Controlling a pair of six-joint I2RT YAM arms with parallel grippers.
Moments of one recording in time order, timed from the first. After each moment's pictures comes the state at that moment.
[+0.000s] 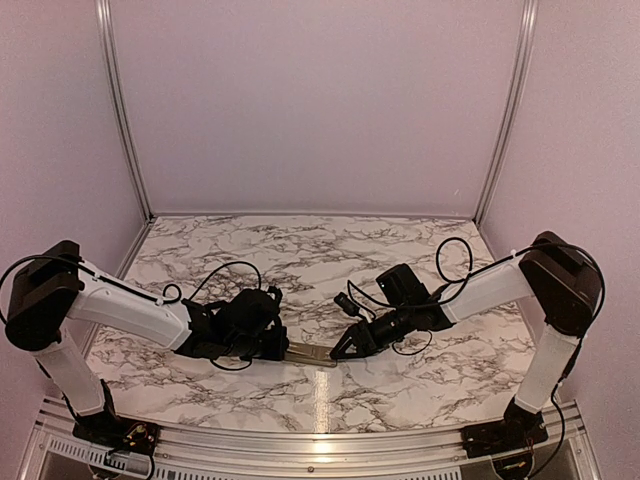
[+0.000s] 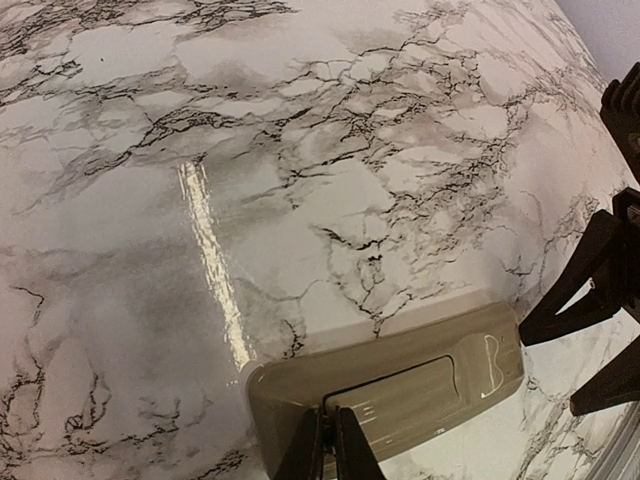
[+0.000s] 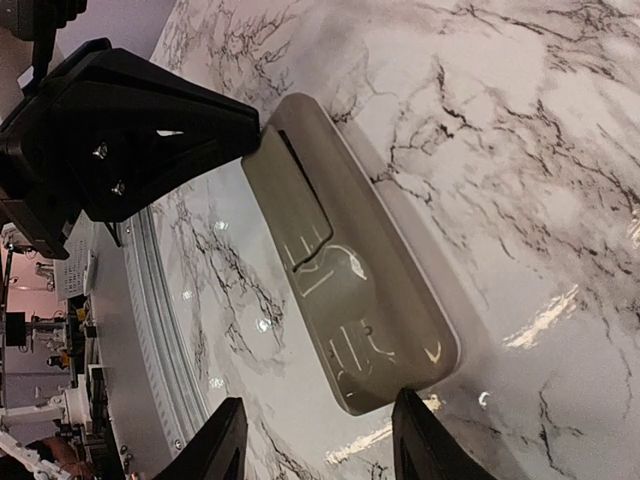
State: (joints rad) left arm -1.06 1.69 0.81 0.06 -0.18 -0.78; right arm 0.74 1.78 0.80 0.08 -0.79 0.39
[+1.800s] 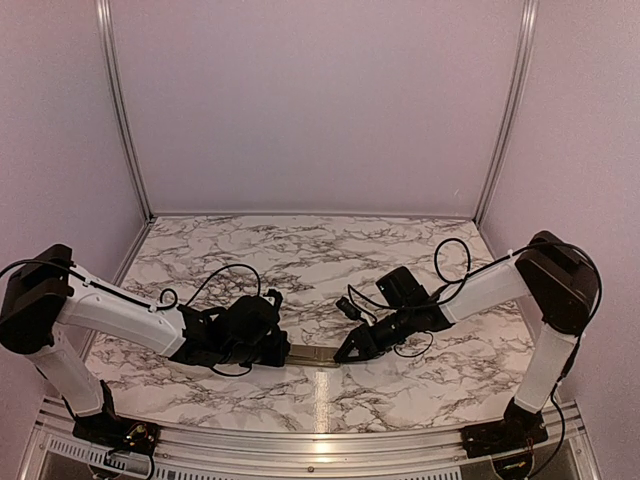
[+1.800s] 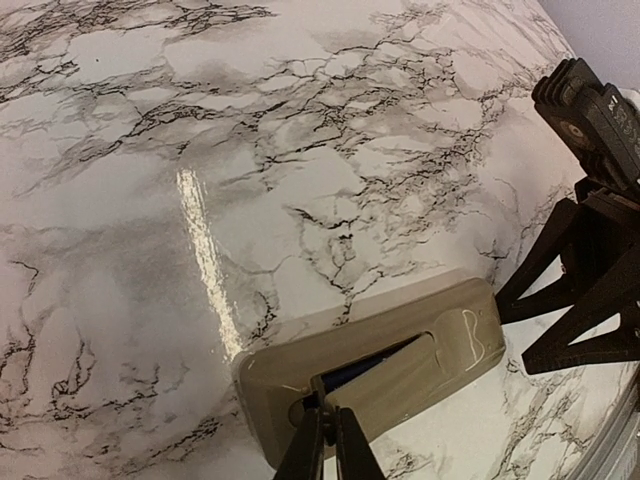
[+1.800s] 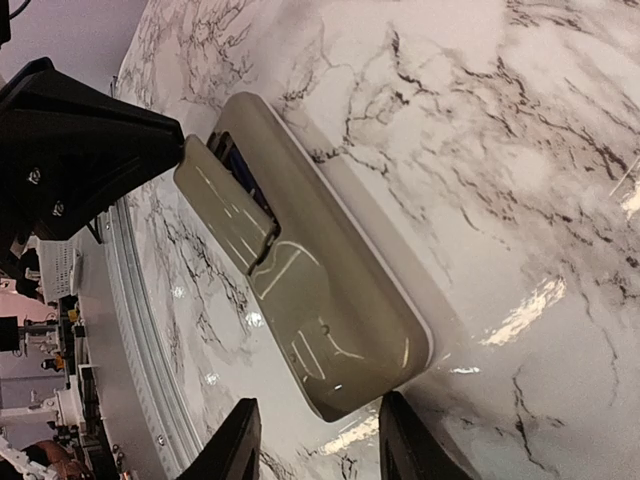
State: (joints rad) left arm -1.11 1.65 0.78 0.06 -0.23 -0.81; right arm 0.73 1.80 0.80 0.05 -0.76 0.37
